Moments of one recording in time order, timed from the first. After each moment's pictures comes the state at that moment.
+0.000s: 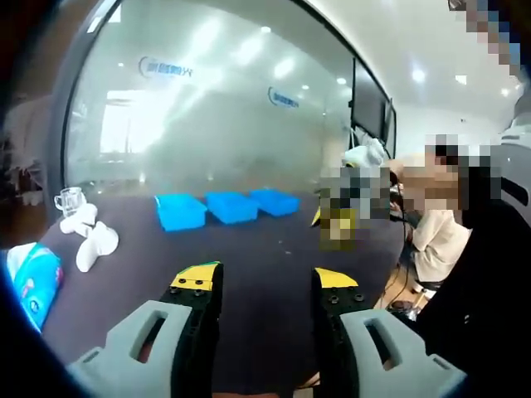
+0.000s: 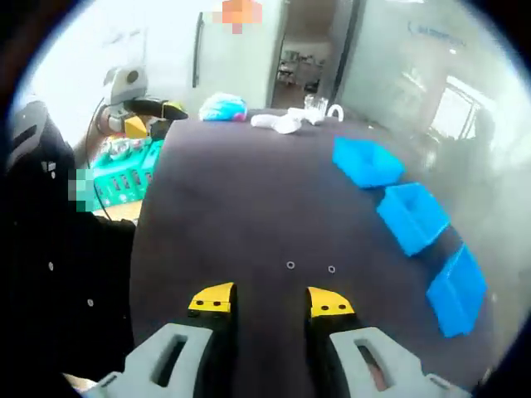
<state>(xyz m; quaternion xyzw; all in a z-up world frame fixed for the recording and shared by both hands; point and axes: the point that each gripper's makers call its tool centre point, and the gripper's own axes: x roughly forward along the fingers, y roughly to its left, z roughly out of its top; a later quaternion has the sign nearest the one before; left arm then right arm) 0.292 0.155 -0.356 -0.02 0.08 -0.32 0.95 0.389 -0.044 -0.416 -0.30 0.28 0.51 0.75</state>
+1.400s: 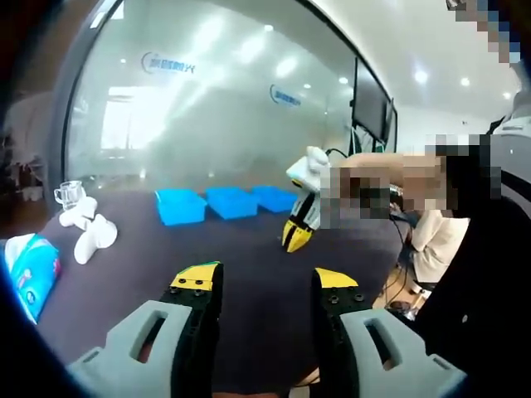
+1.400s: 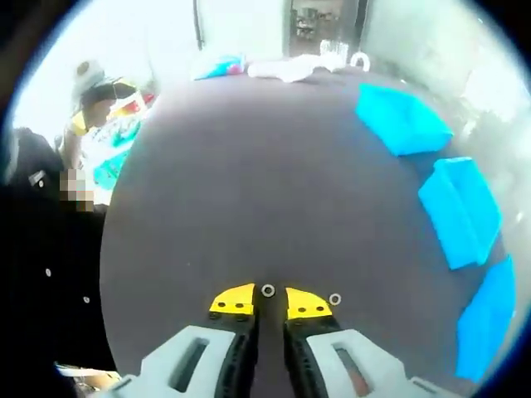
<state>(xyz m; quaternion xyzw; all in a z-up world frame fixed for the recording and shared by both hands) 0.290 0.154 -0.363 -0.03 0.09 -0.32 0.94 0.423 -0.015 -0.470 -0.33 0.39 0.54 0.68</state>
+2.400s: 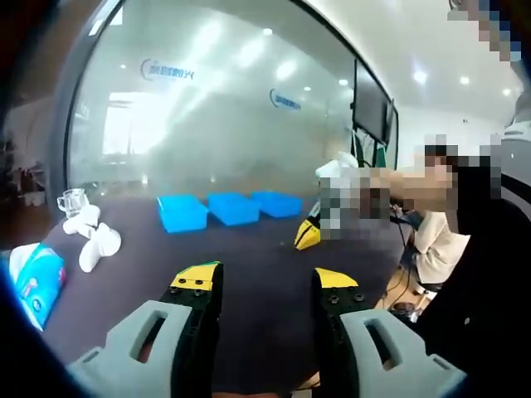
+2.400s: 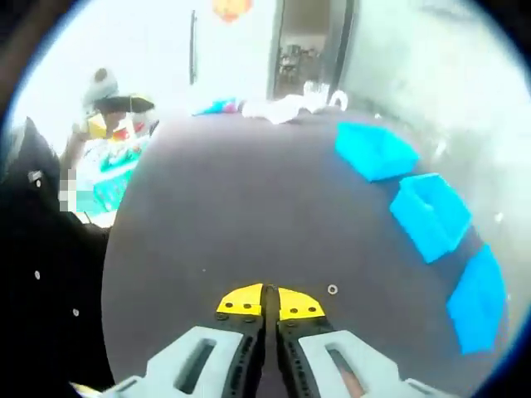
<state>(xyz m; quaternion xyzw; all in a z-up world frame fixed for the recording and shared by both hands) 0.290 0.156 -0.351 -0.02 0.07 -0.31 0.95 0.410 -0.027 -0.438 -0.27 0.26 0.51 0.77</state>
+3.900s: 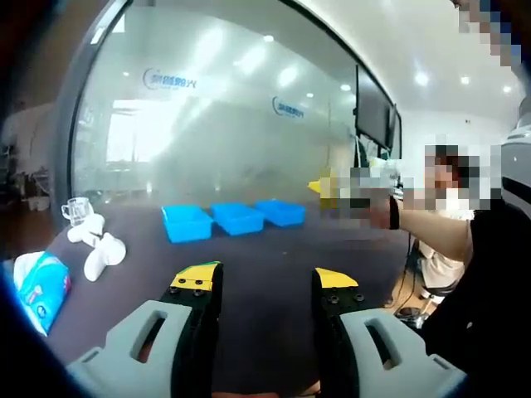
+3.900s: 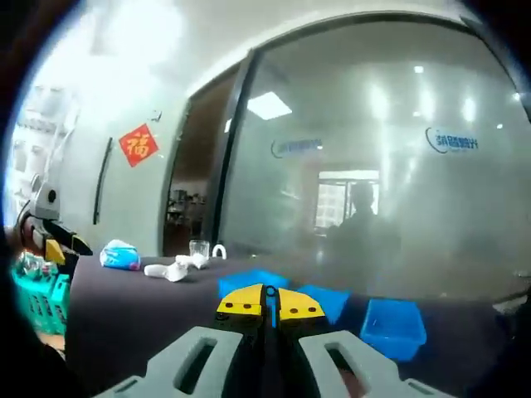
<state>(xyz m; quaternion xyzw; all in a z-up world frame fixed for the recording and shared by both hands) 0.293 0.157 -0.339 -0.02 0.06 -0.29 0.95 0.464 -0.077 -0.294 -0.06 -0.06 0.29 0.95</state>
